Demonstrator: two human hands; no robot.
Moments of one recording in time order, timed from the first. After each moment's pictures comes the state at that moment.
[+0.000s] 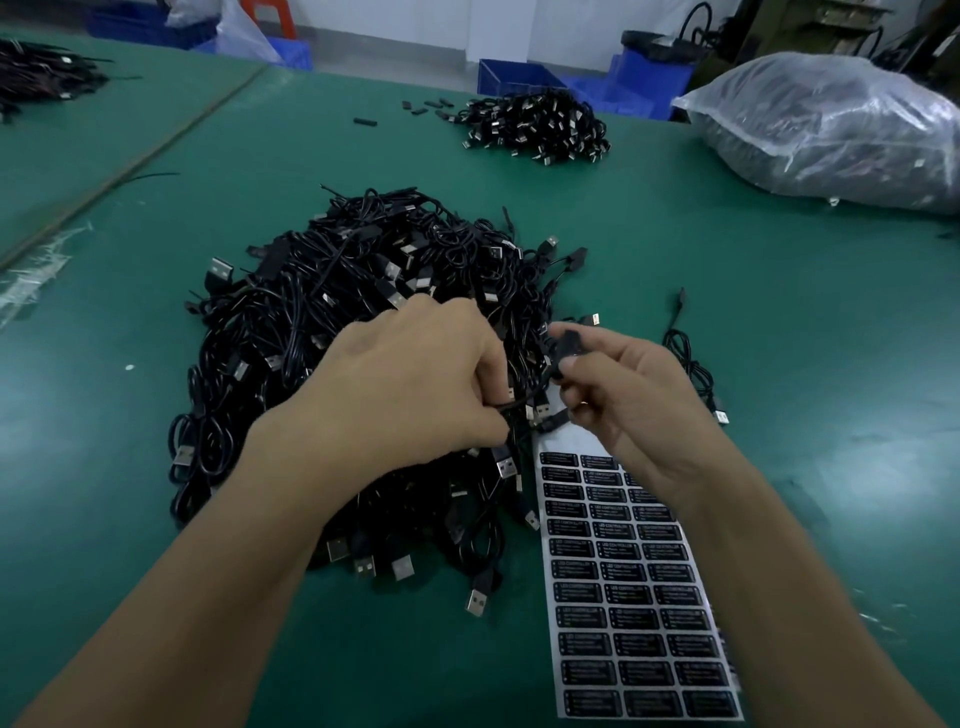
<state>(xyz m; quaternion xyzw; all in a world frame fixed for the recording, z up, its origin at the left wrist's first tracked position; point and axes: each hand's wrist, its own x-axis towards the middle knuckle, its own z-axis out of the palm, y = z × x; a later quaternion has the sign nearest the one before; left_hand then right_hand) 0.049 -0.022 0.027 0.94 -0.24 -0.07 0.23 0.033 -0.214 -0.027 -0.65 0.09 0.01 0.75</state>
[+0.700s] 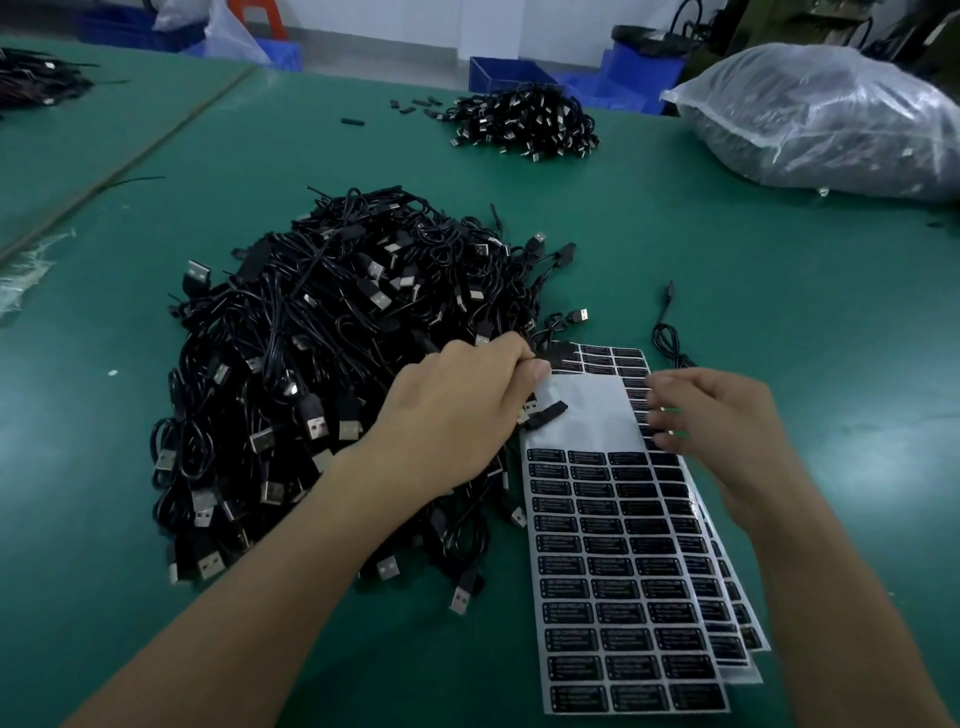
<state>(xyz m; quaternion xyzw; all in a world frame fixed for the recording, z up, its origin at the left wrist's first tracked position) 0.057 -0.060 -0.032 0.93 -0.25 0.01 0.26 0.010 -0.285 -0.051 -0.77 0.25 -0.10 0.58</state>
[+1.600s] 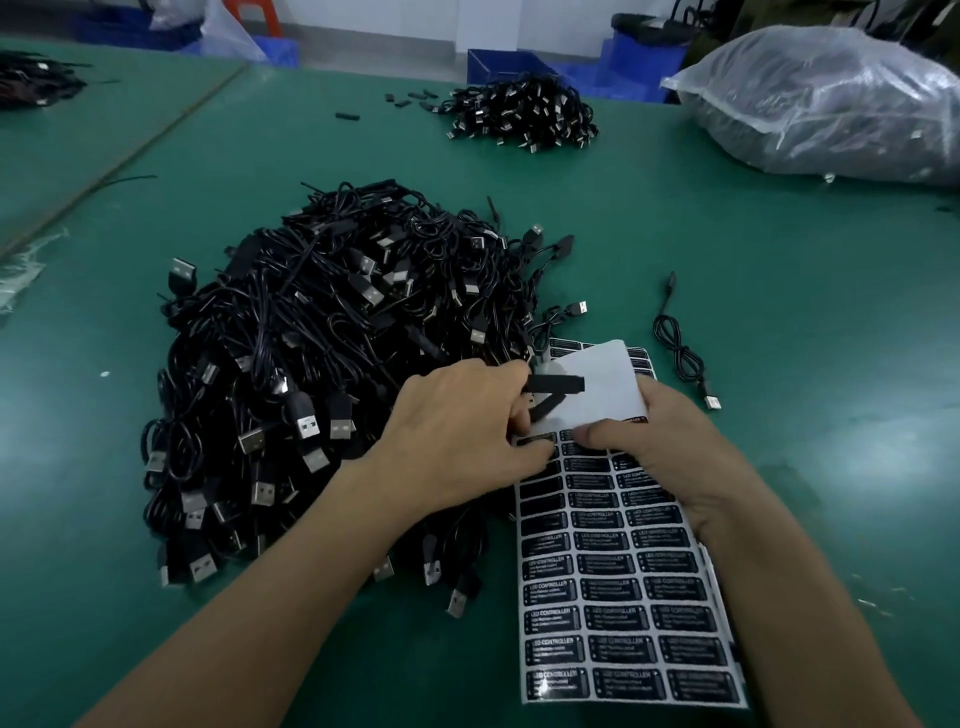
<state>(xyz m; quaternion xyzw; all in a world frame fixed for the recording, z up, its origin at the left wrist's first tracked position) 0.062 -0.065 -0.068 0.92 -0.30 0.06 0.23 0.010 -0.259 -0.058 -0.76 0.18 0.06 0.62</state>
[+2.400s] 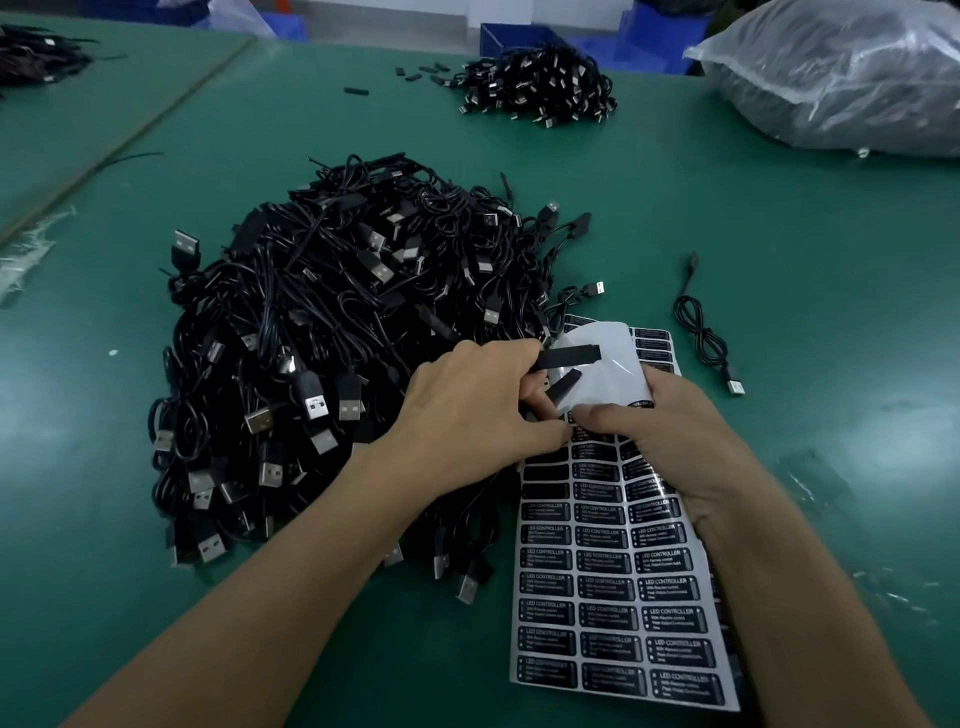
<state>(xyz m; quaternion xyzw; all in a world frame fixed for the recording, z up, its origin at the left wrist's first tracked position) 0.057 -0.068 -0.060 0.91 -0.27 0.00 0.33 0.009 -0.245 -0.062 -0.74 0.18 0.05 0.65</state>
